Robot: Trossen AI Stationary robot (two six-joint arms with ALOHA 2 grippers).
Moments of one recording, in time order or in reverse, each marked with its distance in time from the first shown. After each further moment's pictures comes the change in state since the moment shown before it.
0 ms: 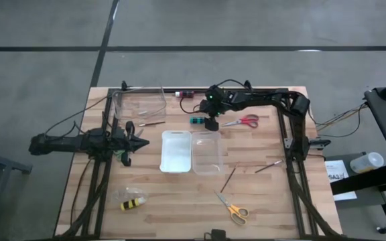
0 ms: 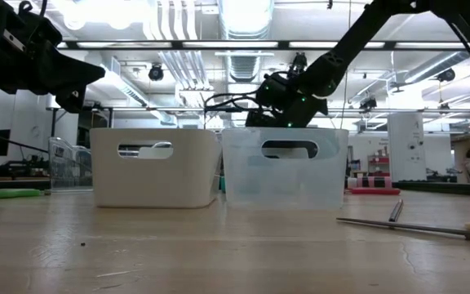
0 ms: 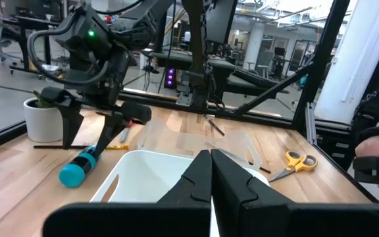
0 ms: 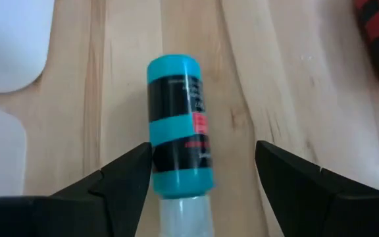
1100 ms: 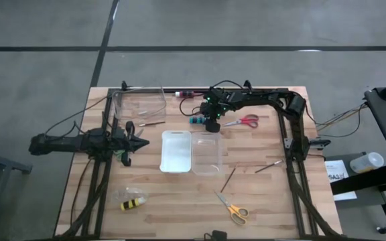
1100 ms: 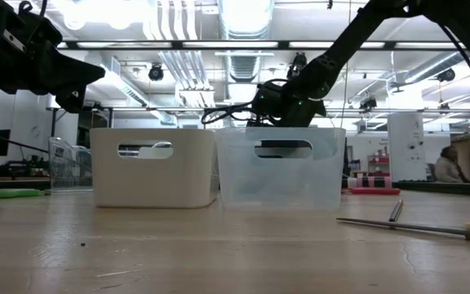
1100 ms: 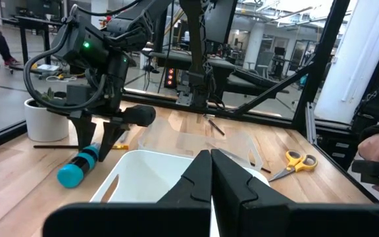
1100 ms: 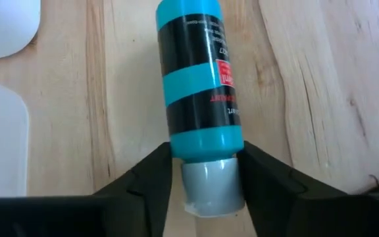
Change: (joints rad) left arm 0.000 0.000 0.000 0.000 0.000 0.000; right arm 0.006 0.035 0.050 -0.146 0.002 0.025
